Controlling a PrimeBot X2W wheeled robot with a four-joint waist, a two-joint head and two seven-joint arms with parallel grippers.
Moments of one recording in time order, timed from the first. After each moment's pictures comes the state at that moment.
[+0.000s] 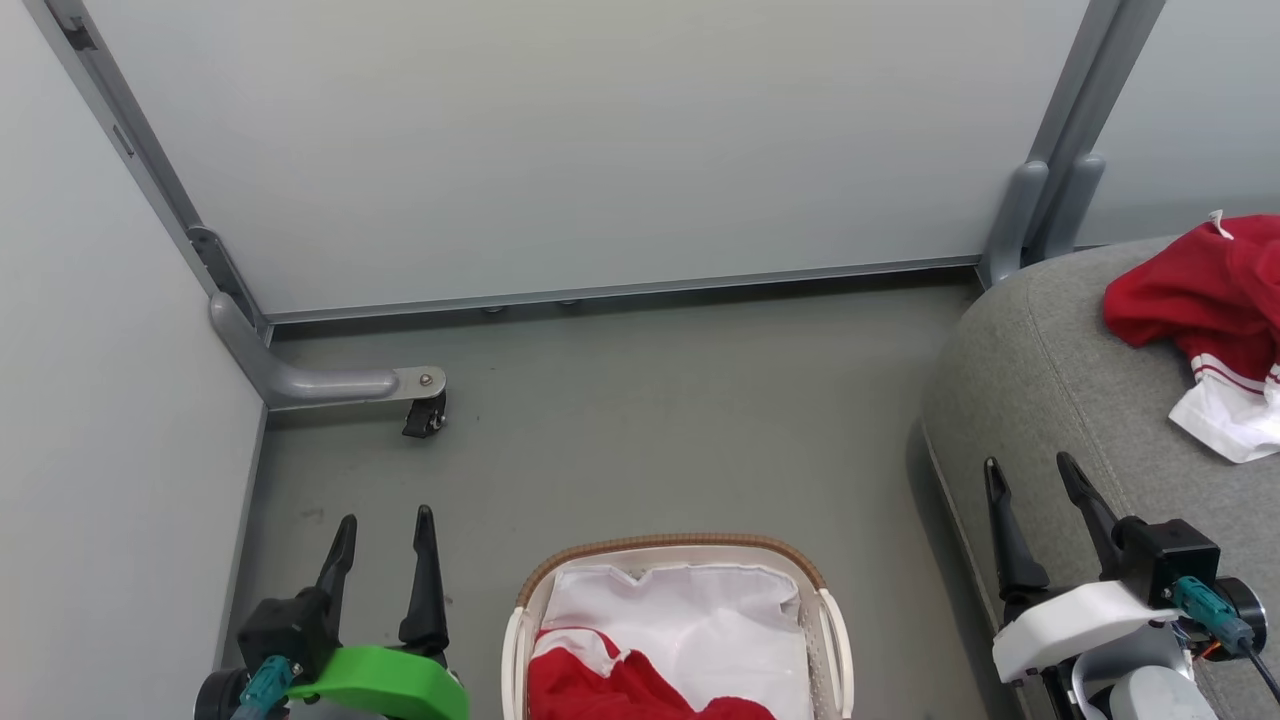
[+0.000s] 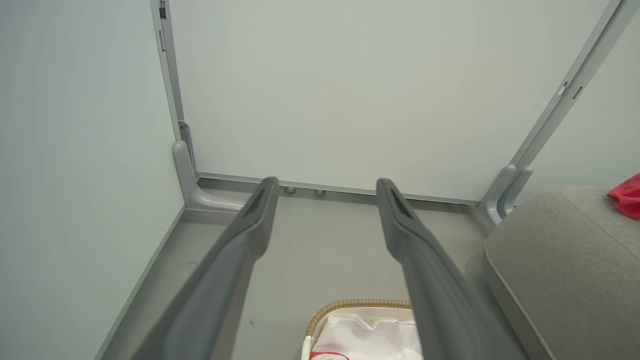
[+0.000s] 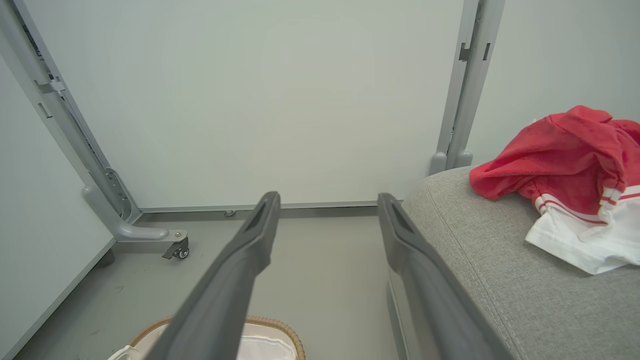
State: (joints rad) left arm -0.03 0.05 -0.15 0.30 -0.31 -0.03 -0.26; right arm -0.07 -0.05 -0.06 0.27 0.14 0.13 -0.26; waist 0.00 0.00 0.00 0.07
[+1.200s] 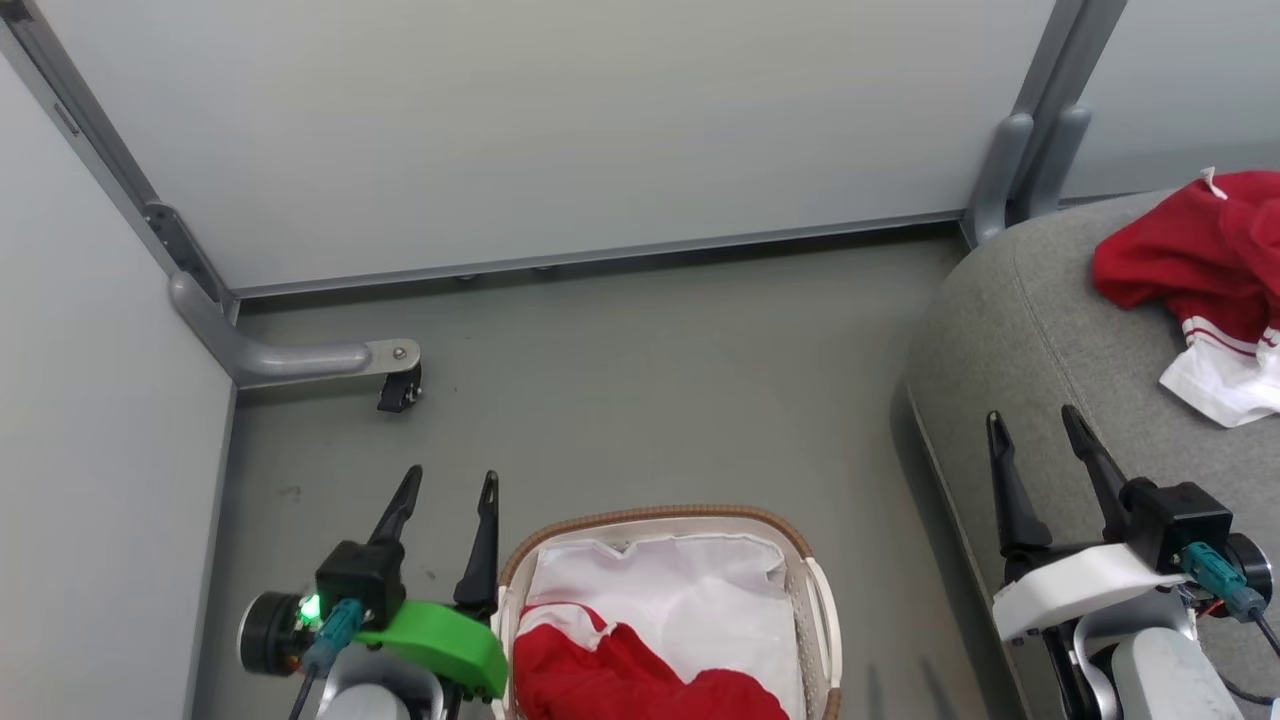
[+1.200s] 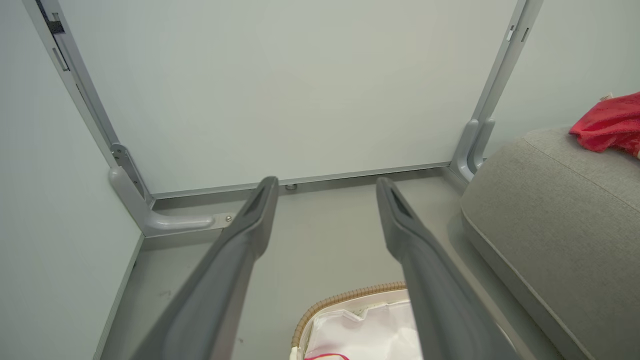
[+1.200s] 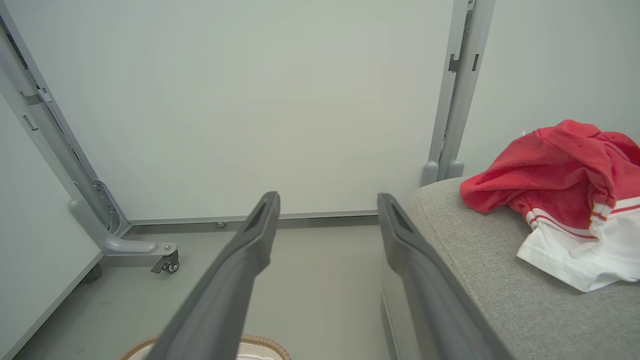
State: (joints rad) left arm -0.12 0.05 -0.23 0.38 -0.20 -0.08 -0.26; right arm -0.12 -0.05 -0.06 0.23 0.14 0.13 -0.26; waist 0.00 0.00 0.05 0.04
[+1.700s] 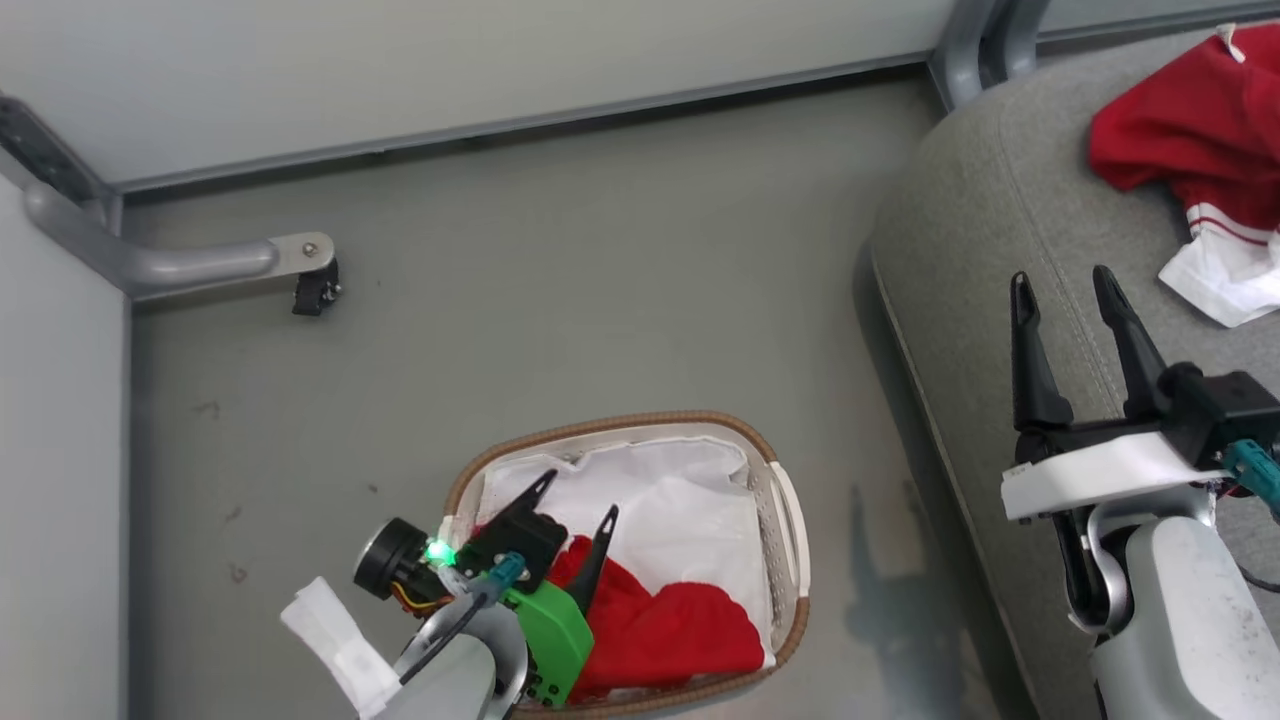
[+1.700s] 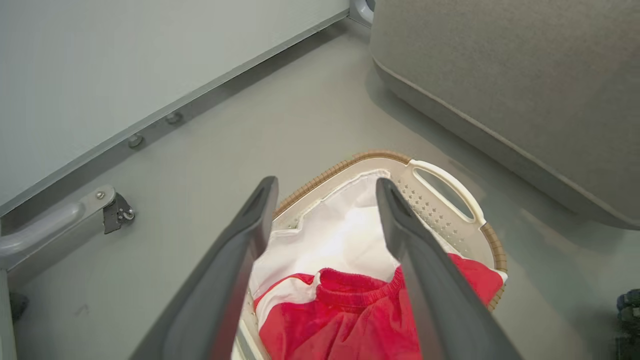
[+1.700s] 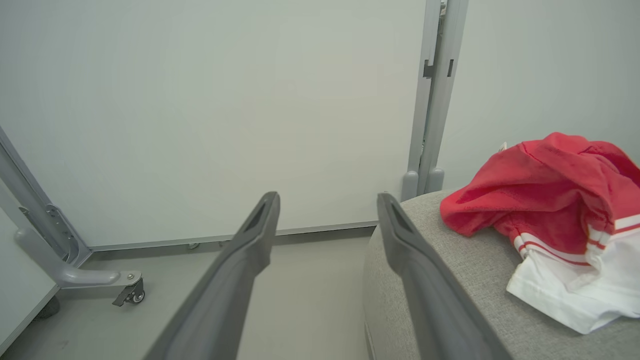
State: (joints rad) left arm -0.40 0.05 -0.55 0.77 -0.09 -0.13 -0.26; right arm -0.27 -0.05 -0.08 0.16 0.15 0.13 -0.26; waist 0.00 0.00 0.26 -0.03
